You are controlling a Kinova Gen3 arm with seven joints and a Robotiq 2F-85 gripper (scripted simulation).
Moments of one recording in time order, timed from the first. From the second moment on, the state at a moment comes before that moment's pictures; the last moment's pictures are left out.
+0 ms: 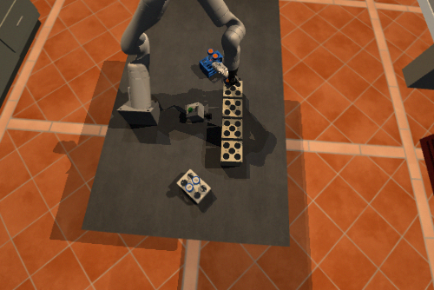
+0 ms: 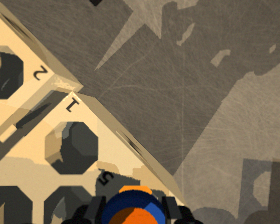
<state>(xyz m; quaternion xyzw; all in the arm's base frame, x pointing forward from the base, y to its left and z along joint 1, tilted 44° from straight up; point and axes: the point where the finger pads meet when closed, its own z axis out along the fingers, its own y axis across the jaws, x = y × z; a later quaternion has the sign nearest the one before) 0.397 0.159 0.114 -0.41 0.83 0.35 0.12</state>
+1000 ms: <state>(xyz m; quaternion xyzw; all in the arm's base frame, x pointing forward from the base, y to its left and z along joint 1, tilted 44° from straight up) 0.397 0.158 0.116 -0.41 0.83 0.36 0.12</state>
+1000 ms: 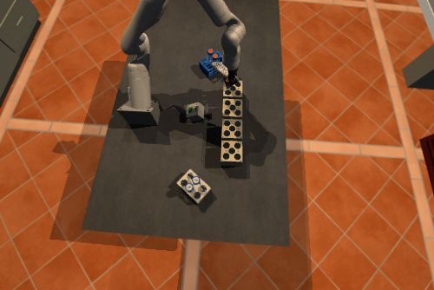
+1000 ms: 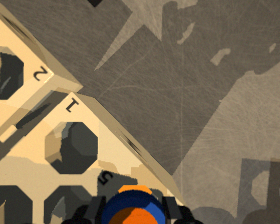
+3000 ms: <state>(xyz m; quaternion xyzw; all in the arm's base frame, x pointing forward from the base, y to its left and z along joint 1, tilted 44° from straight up) 0.400 0.135 0.142 -0.41 0.83 0.36 0.12</state>
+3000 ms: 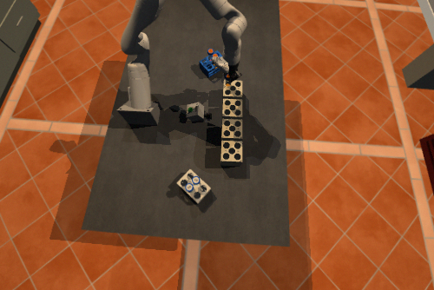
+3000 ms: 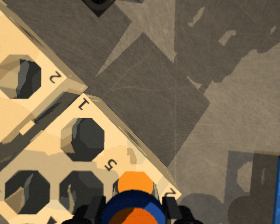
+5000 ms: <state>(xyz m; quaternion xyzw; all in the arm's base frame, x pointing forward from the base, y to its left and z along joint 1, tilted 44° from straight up) 0.404 0.110 0.167 -0.41 0.83 0.36 0.12</state>
